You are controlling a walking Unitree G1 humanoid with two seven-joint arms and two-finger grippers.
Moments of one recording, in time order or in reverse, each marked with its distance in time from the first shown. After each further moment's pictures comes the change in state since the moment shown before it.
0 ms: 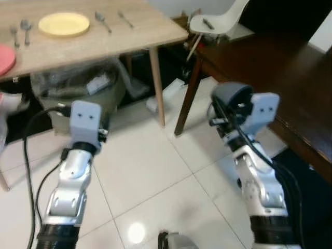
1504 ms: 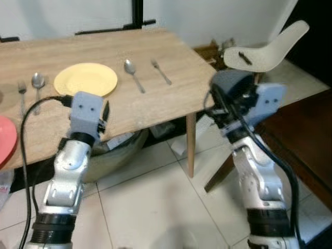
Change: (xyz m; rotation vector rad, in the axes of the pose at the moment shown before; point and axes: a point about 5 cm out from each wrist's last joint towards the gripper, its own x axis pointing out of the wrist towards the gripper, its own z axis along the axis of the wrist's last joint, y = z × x) left arm 0.011 0.021 0.014 0.090 -0.078 0.041; right arm 0.014 0.020 0.019 0.043 -0.093 0.075
